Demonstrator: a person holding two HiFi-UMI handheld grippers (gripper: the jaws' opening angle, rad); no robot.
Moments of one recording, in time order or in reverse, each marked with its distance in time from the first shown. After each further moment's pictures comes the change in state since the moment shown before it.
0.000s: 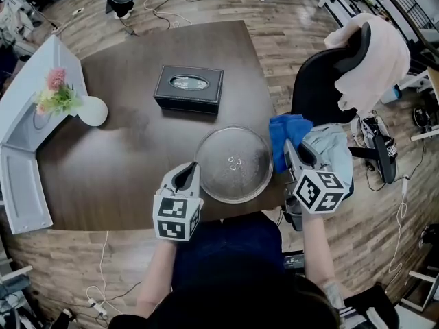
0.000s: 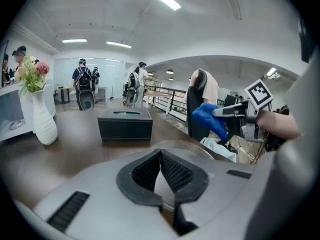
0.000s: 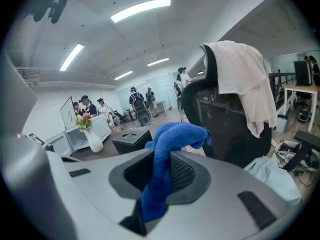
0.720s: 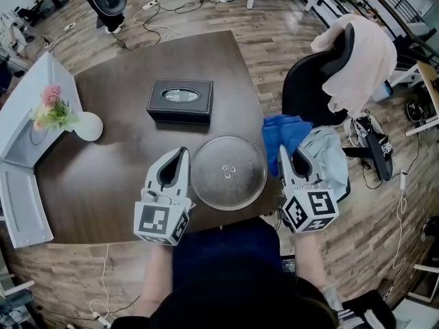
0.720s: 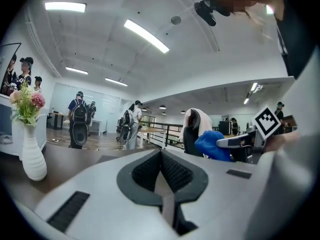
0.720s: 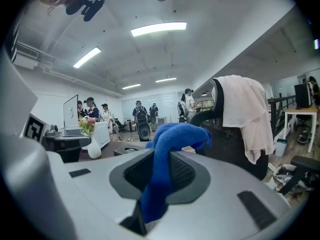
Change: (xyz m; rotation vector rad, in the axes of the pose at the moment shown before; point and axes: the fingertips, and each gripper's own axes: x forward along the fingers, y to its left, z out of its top) left arm -0.031 0.001 0.108 0.066 -0.448 -0.059; right arm -0.034 0.032 0.043 -0.160 -0.214 -0.037
